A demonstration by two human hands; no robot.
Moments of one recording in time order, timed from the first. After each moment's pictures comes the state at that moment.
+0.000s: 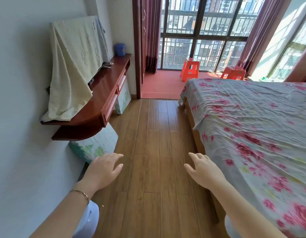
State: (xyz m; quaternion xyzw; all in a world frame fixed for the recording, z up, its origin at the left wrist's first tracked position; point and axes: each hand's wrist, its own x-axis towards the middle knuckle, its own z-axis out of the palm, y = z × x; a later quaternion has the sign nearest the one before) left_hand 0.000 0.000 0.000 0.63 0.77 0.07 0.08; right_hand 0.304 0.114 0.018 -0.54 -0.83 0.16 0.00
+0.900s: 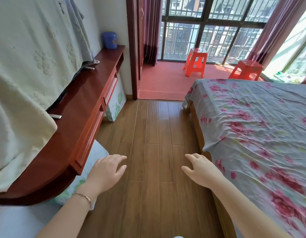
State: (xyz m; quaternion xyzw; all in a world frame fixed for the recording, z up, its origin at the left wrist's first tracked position) left_hand -0.139 0.387 -0.037 0.63 0.76 0.08 0.13; right_hand 0.148 0.506 -0.011 -0.53 -0.82 0.20 -0.05
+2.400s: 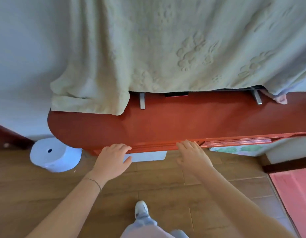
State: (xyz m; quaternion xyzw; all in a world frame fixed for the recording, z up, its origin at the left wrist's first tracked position) left_hand -0.297 0.592 -0.108 0.00 0.99 0.12 0.09; right_hand -0.371 0.853 -0.082 0.24 -0.96 0.00 -0.16
